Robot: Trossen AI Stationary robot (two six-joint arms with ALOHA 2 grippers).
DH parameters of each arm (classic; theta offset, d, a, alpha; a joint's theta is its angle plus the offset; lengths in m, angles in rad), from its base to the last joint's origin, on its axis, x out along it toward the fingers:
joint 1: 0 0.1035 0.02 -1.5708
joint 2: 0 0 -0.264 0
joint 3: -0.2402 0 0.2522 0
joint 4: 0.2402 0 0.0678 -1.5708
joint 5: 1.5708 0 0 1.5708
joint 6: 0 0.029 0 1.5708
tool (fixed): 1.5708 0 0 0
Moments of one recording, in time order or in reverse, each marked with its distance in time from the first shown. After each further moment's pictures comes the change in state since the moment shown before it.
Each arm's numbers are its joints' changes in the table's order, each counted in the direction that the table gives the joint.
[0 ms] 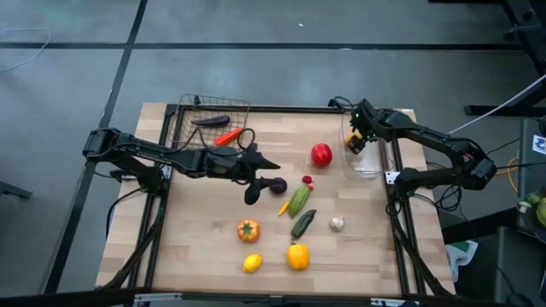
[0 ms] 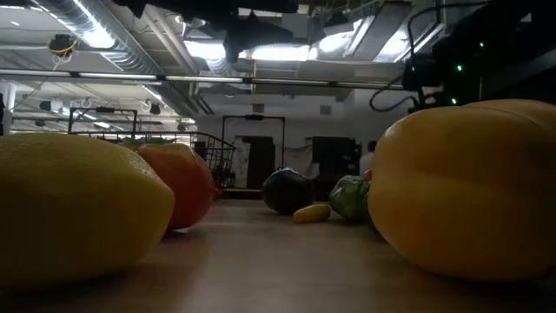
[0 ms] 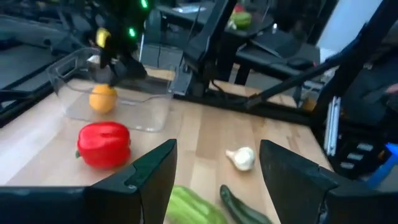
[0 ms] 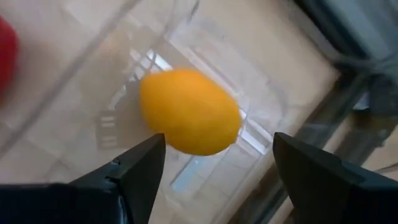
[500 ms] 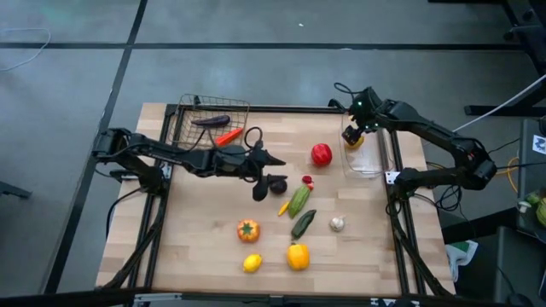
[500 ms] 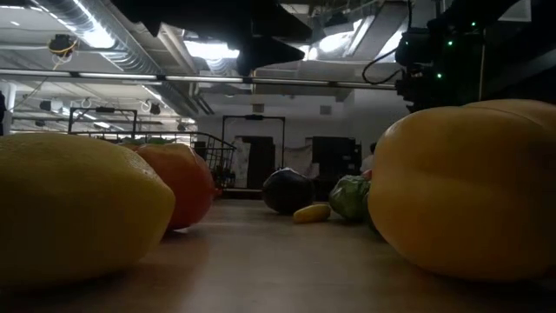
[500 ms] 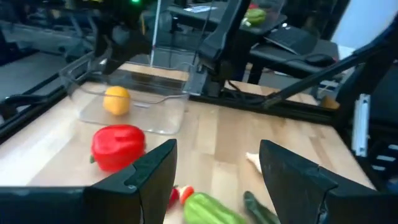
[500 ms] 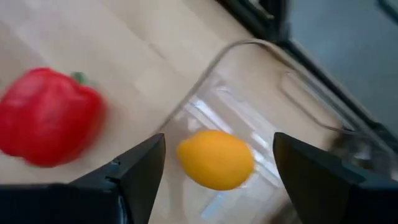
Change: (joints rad) left arm 0.051 0.097 -0.005 -0.096 0.002 0.048; right arm 0.001 0.000 -0.162 0.031 -0.149 0.000
